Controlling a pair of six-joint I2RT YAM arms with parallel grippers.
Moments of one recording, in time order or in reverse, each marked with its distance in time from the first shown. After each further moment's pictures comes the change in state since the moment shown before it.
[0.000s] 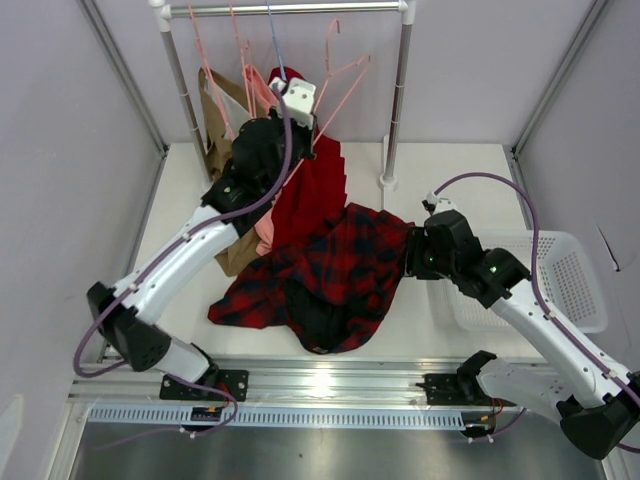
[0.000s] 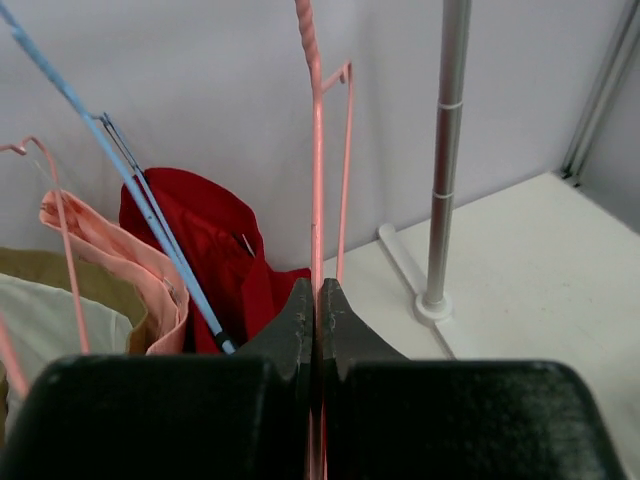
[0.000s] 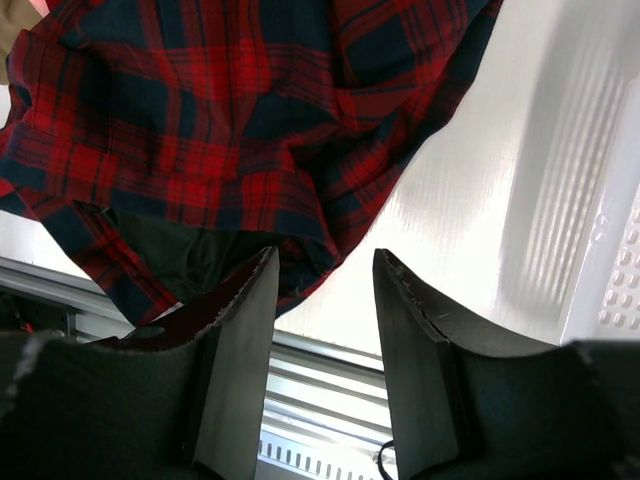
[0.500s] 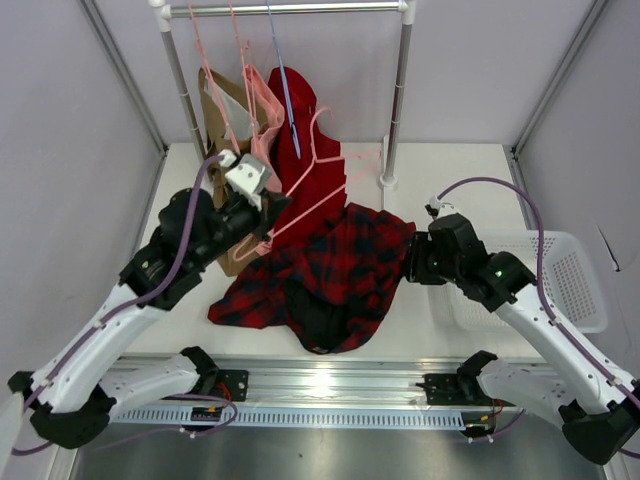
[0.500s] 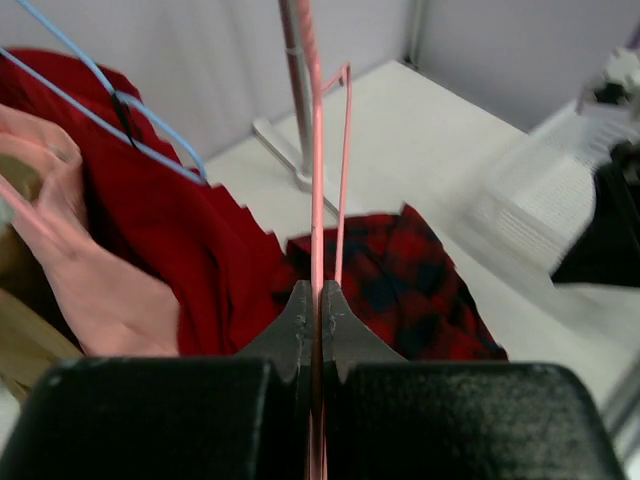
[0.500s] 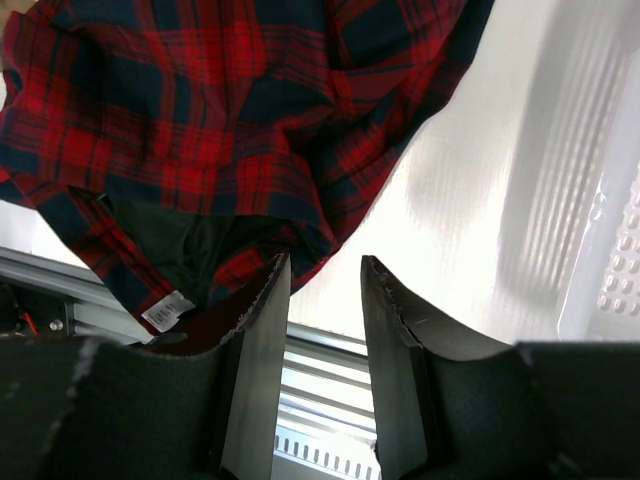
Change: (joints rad) left arm -0.060 -0.543 -0.356 -0.324 0.241 -0.098; right arm -0.004 -0.024 -0.004 -0.047 -0.023 0.006
